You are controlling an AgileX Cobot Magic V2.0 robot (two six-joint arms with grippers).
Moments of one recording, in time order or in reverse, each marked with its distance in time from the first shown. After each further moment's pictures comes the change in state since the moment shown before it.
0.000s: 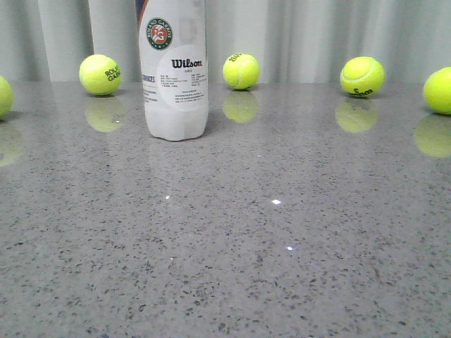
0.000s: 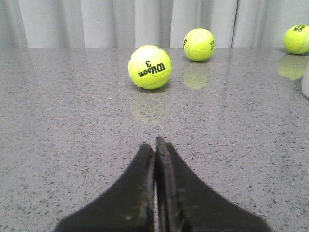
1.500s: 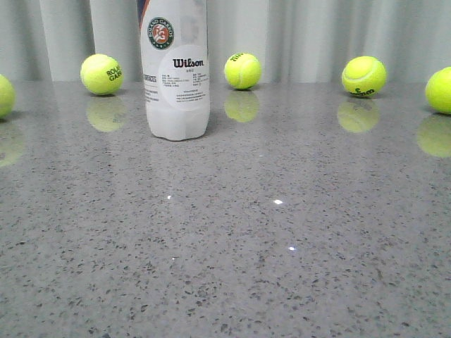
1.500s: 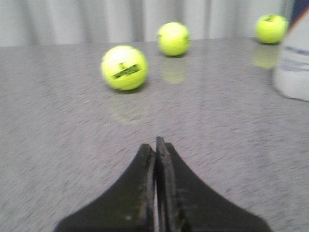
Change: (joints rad) left arm -0.060 0.112 -0.067 0.009 0.000 0.004; right arm 0.072 0.007 -0.075 0.093 0.144 0.004
